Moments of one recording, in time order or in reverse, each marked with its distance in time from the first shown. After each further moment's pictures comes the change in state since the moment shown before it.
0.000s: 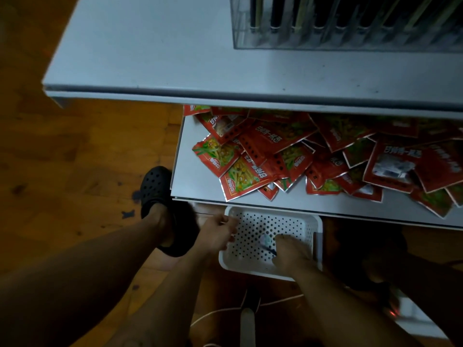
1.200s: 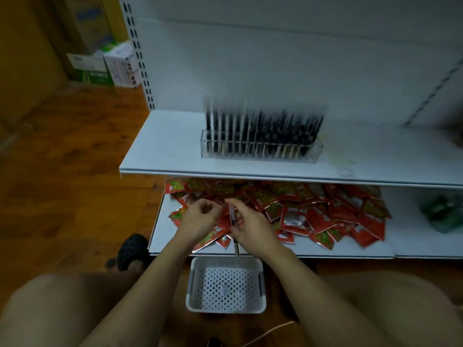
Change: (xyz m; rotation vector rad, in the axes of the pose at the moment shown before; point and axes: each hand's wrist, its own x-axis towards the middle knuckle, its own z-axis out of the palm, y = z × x) left_hand -0.186 0.130 -0.012 -0.054 0.154 0.667; right_hand -0.221 -0.022 -0.198 0.535 0.735 -0.369
